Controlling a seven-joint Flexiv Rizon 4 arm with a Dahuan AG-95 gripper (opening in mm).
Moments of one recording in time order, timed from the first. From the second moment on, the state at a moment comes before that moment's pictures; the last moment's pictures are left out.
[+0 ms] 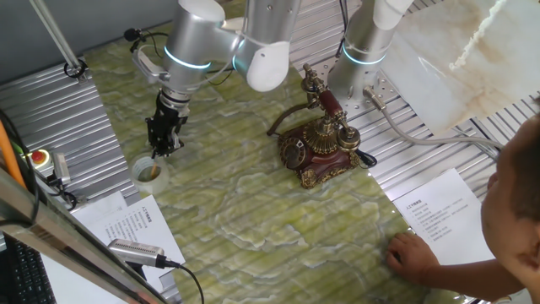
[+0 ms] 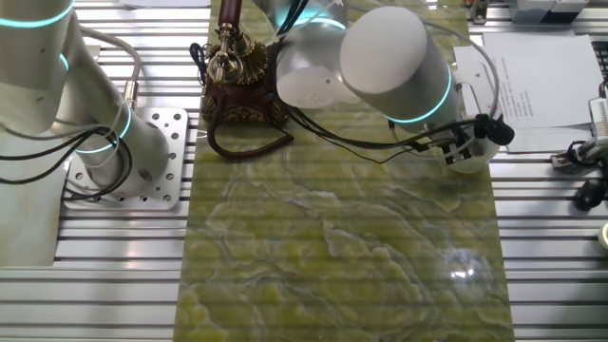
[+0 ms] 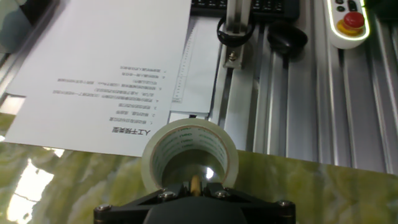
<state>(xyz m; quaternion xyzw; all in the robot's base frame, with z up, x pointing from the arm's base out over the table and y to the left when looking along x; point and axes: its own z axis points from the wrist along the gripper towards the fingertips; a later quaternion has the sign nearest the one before) 0.648 0.001 0.068 -0.08 0.96 0.04 0.27</state>
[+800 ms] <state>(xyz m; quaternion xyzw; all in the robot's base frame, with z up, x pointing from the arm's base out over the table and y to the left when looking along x) 0.663 0.010 0.102 -0.07 0.97 0.06 0.23</state>
